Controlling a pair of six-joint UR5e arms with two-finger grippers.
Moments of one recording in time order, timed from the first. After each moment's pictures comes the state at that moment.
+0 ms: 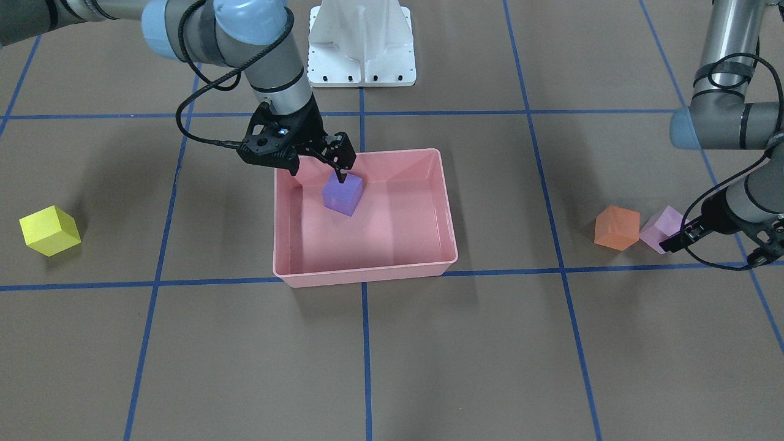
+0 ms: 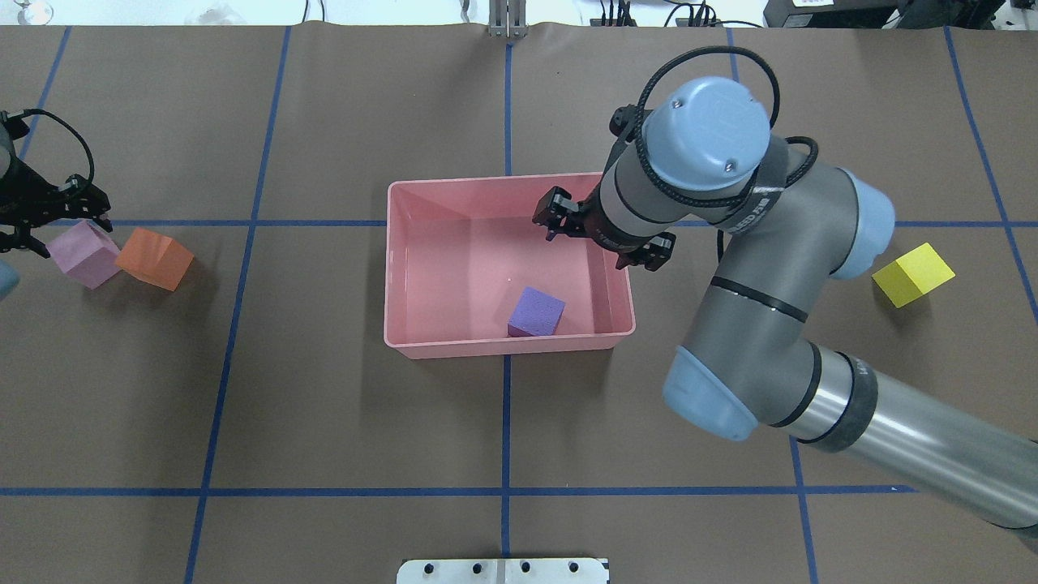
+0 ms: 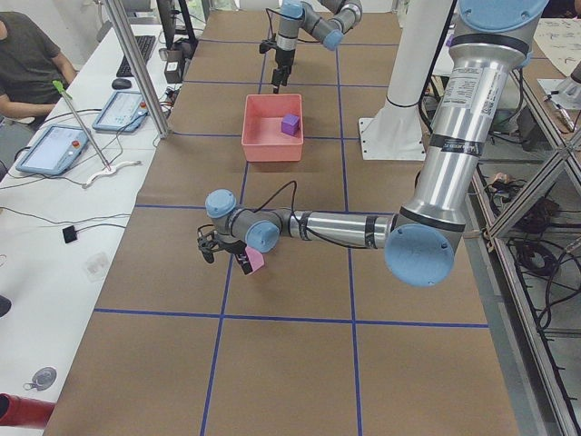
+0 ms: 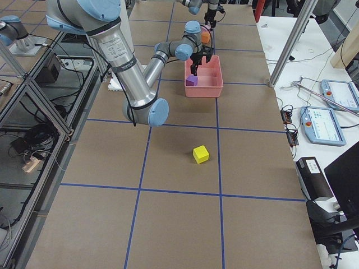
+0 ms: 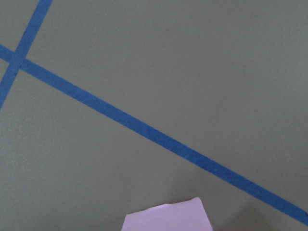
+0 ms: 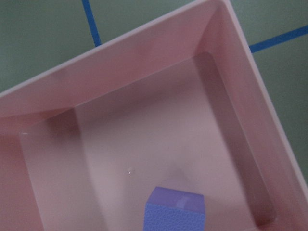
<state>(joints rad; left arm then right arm) -1.11 -1.79 -1.33 -1.98 -2.28 -1.09 0.67 -0.97 1.84 -1.54 1.93 1.53</state>
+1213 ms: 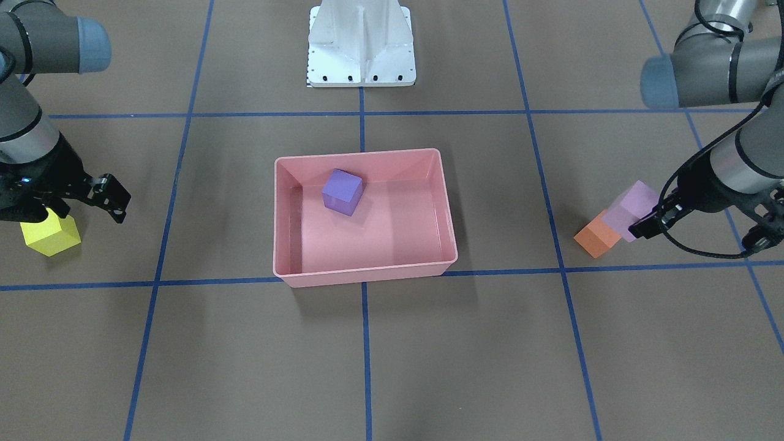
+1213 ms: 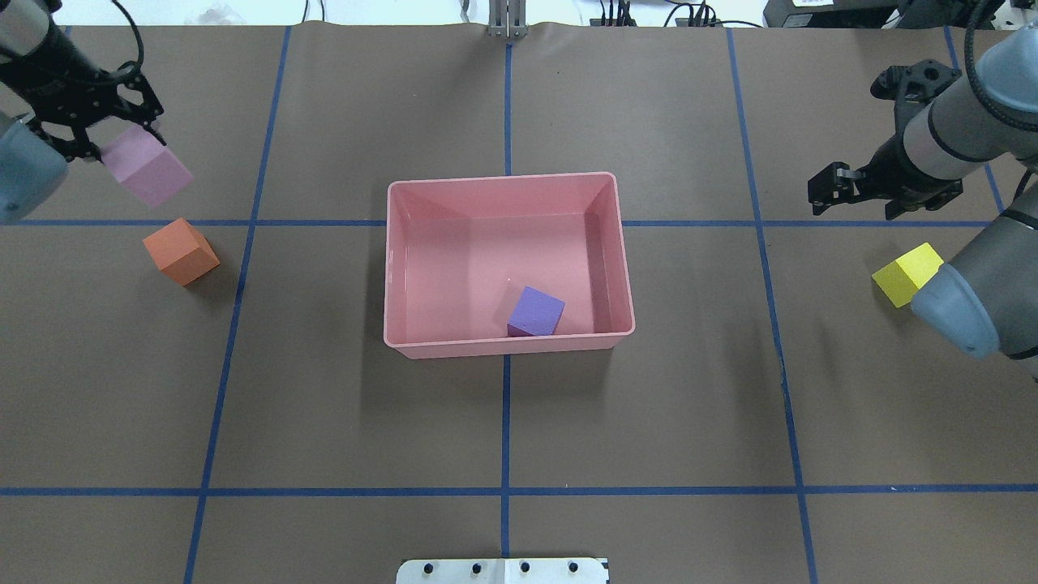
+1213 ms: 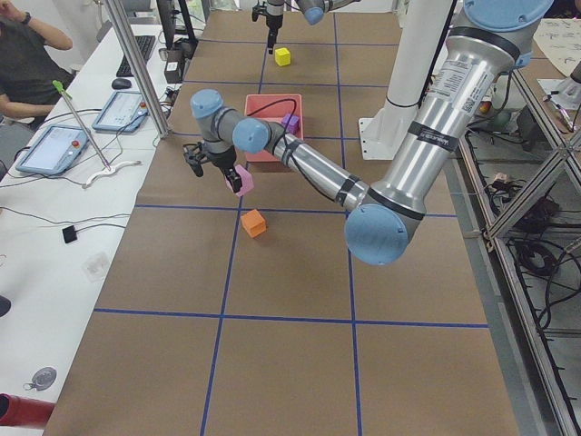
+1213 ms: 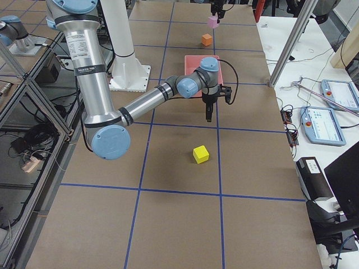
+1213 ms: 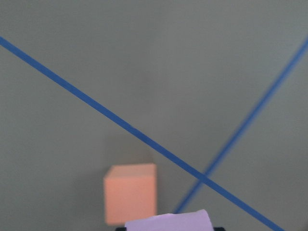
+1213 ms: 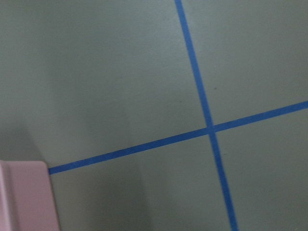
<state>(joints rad) -1.14 -2.07 -1.70 -1.36 -2.33 -1.22 1.00 -1.37 1.87 -1.53 2.05 0.83</state>
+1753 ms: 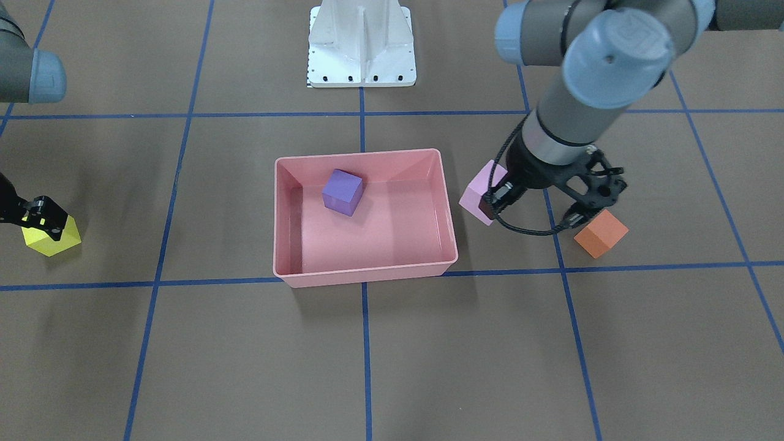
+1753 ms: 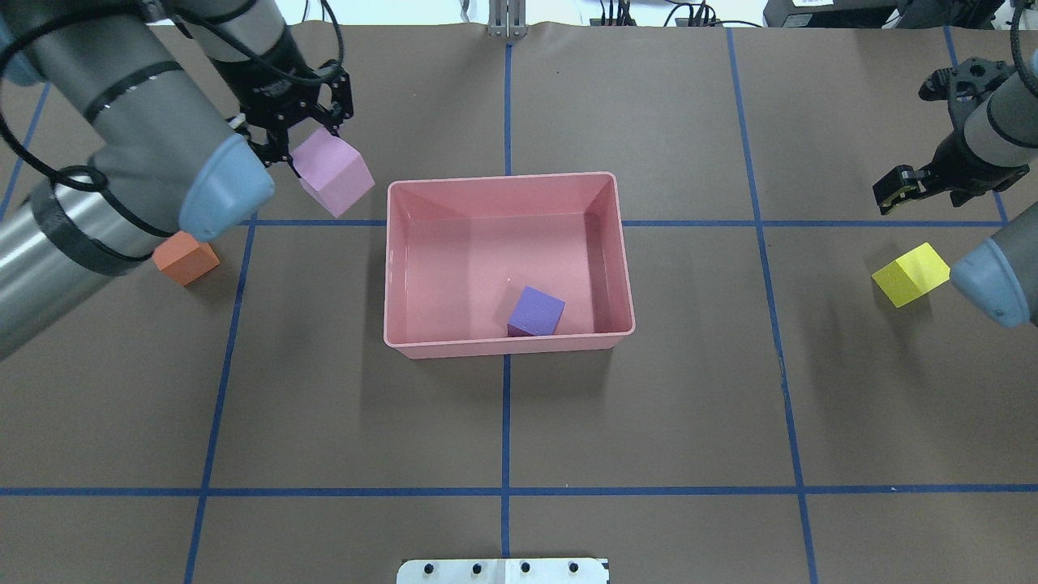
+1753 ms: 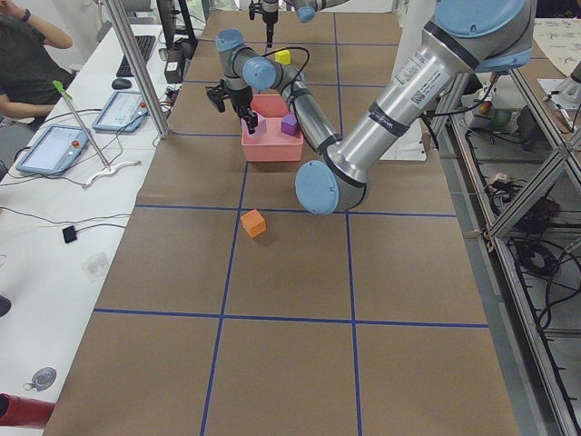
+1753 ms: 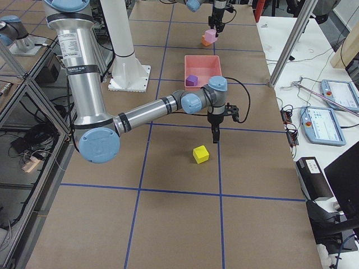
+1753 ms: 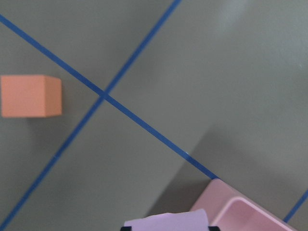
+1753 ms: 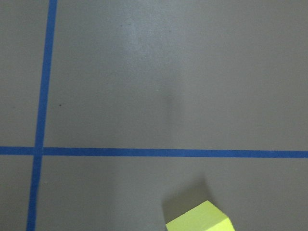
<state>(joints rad) -0.88 -2.36 -1.66 -1.27 -2.19 -1.50 1.08 -1.40 1.74 -1.52 2.05 0.55</state>
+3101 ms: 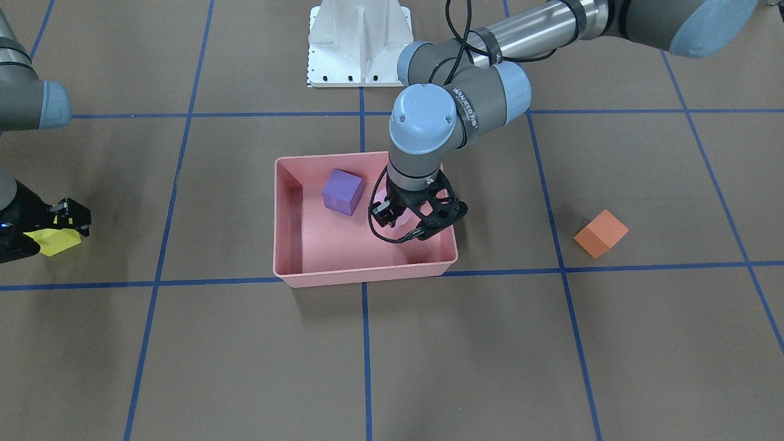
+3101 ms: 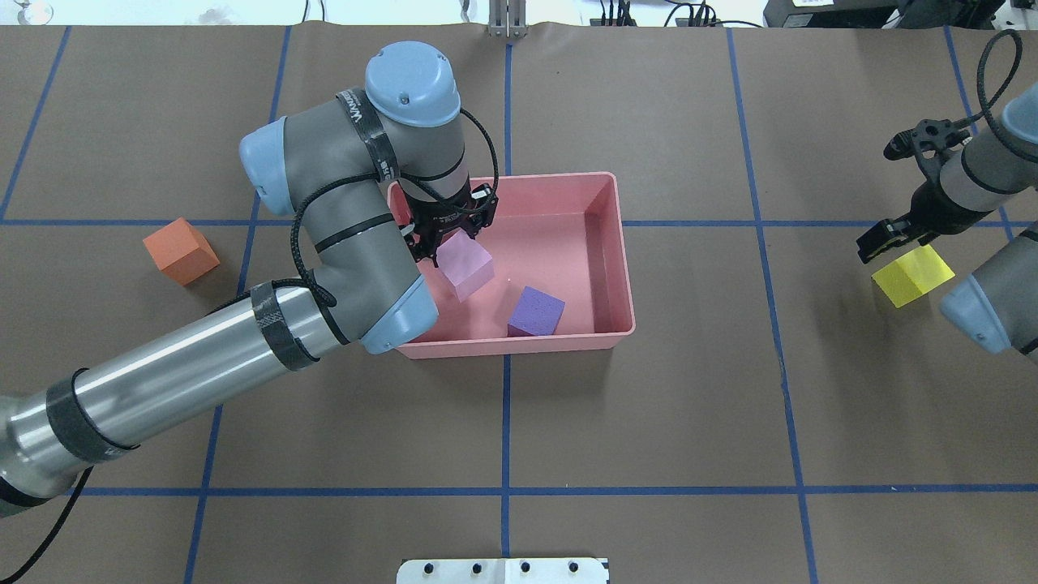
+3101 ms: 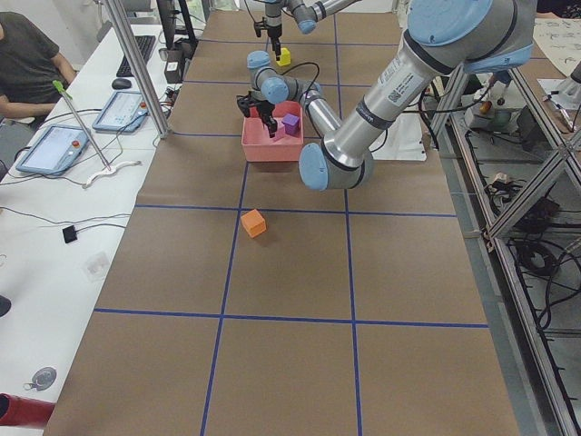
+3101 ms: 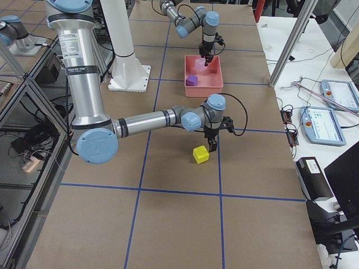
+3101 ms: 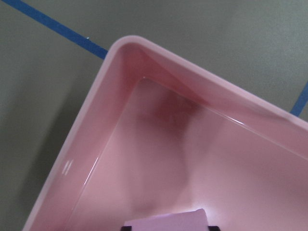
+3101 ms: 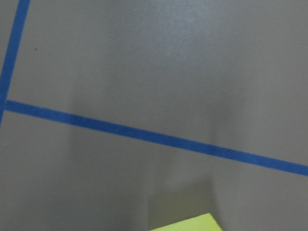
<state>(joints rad) -0.66 -2.46 -1.38 -1.55 -2.06 -1.60 1.03 -1.43 1.60 -1.33 2.16 0.37</state>
